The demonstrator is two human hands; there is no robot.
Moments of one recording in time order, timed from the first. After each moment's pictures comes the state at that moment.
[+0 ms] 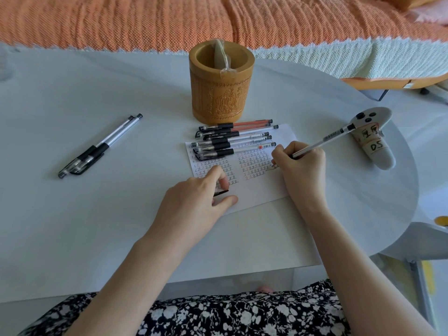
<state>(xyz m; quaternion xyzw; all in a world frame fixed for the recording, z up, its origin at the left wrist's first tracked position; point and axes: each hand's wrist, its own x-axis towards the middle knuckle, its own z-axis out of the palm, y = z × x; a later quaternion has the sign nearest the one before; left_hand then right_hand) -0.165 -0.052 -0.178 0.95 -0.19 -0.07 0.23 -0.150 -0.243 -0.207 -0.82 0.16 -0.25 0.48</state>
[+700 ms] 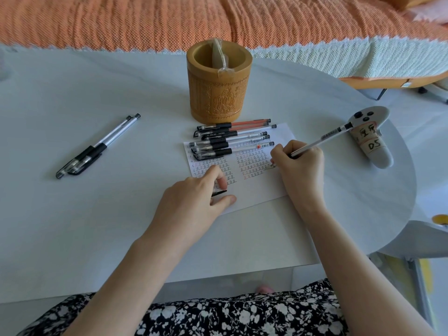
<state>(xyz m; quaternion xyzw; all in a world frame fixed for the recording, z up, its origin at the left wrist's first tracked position) -0.165 -0.052 -0.178 0.95 -0.18 -0.07 0.23 -0.149 -0.245 -0.209 -0.82 0.15 -0.26 0.49</state>
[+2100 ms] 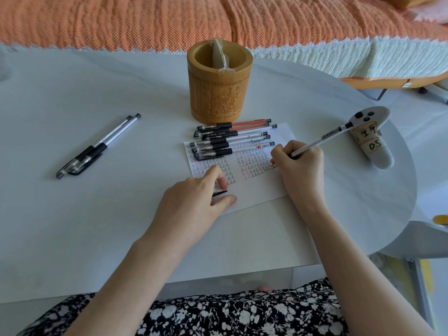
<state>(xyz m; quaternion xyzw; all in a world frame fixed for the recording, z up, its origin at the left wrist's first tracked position) -0.165 -0.052 -0.179 0.95 -0.19 -0.08 0.23 -0.149 -0.244 -0.208 -0.82 0.16 -0.25 0.48</state>
